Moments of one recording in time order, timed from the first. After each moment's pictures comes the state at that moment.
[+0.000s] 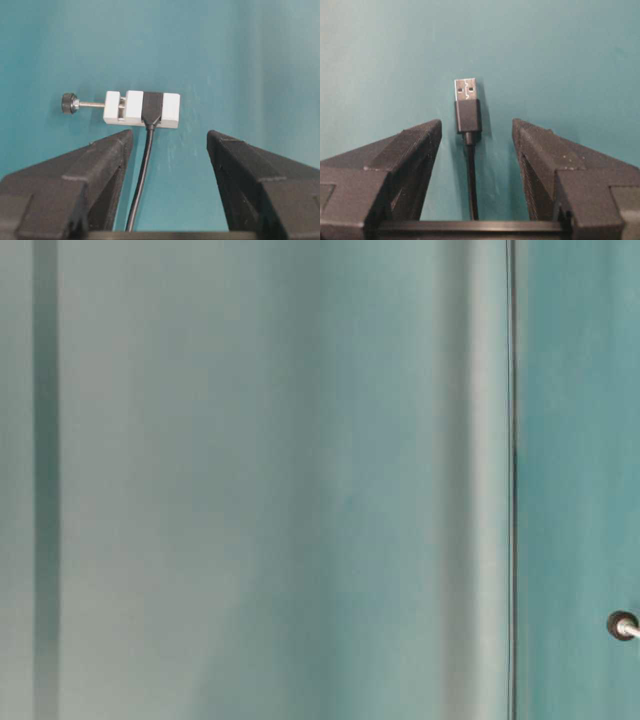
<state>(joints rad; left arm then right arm) 0.05 -0.55 1.18 -0.03 0.00 0.03 -0.11 -0.06 1.22 -0.05 -0.48 0.13</state>
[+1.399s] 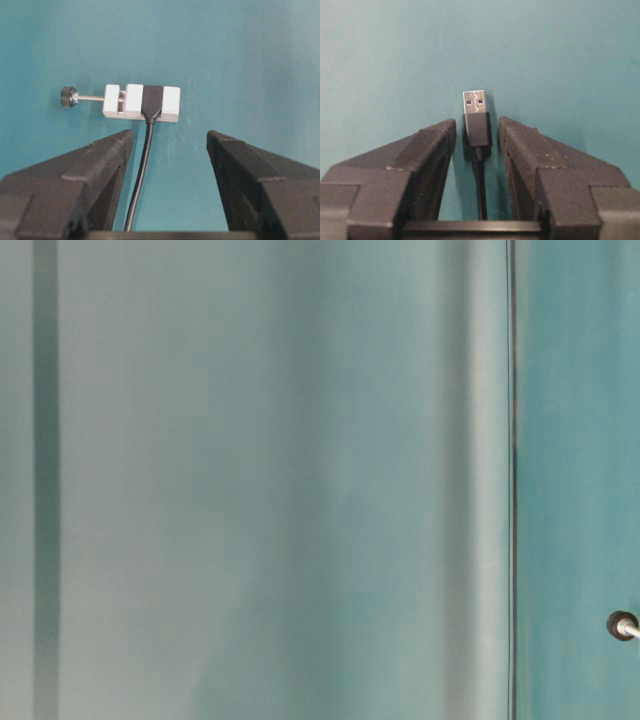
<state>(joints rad) 0.05 -0.55 1.18 -0.03 0.00 0.03 -0.08 -0.01 1.19 -0.05 -0.45 0.16</state>
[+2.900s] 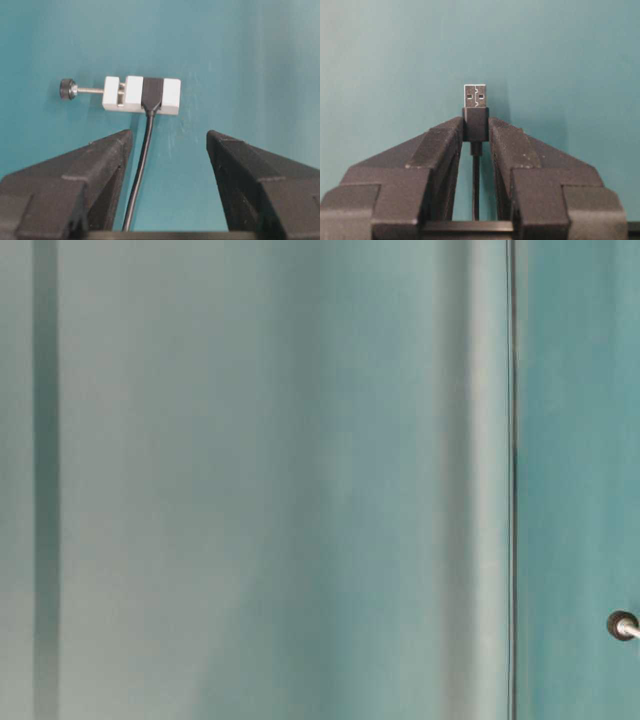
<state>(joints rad) 0.05 -0.55 1.20 -0.03 0.00 0.03 -0.09 -0.11 1.16 -0.07 -0.30 0.12</state>
